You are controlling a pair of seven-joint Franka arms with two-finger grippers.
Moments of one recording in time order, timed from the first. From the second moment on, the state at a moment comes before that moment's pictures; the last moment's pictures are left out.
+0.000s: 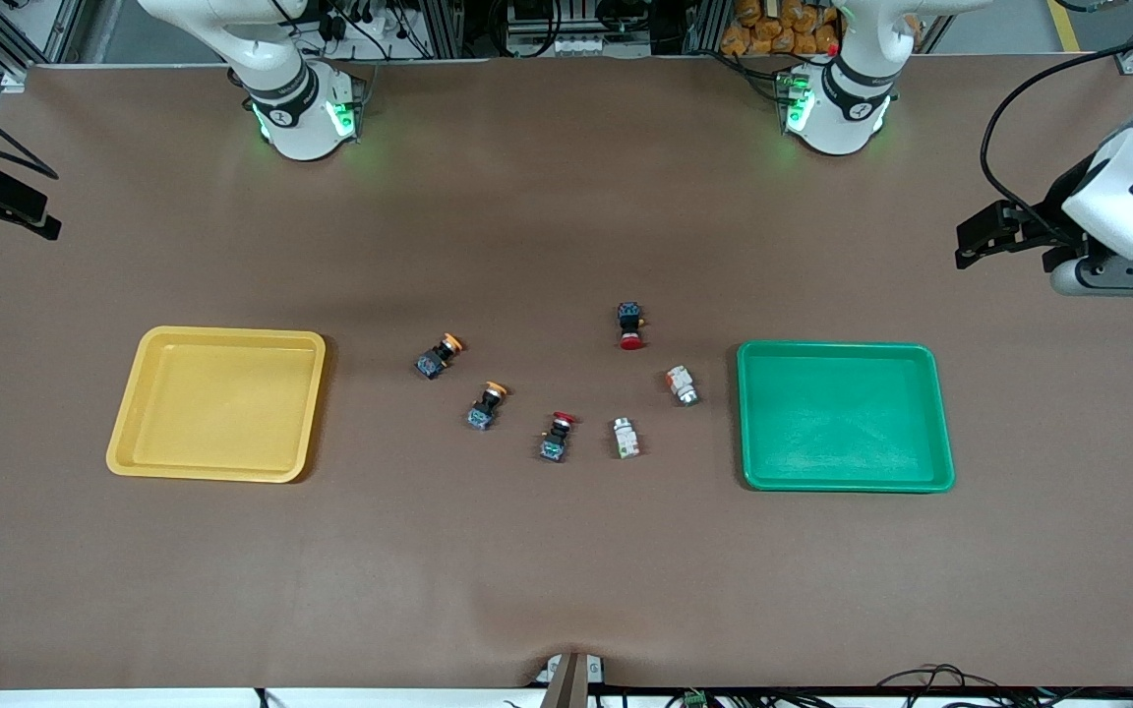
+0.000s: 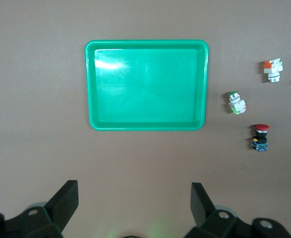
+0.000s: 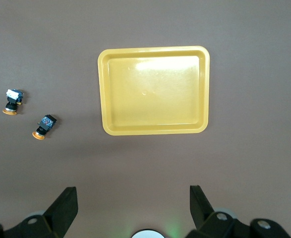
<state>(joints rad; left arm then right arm) -0.03 0.03 -0.09 -1.57 -0.02 1.54 -0.08 -0.01 -0.03 -0.07 -1.51 0.02 1.42 0.00</state>
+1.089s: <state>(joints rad) -0.17 0.45 -0.10 -1.49 0.00 1.89 -0.33 0.09 0.20 -0.07 -1.49 0.02 1.50 0.00</state>
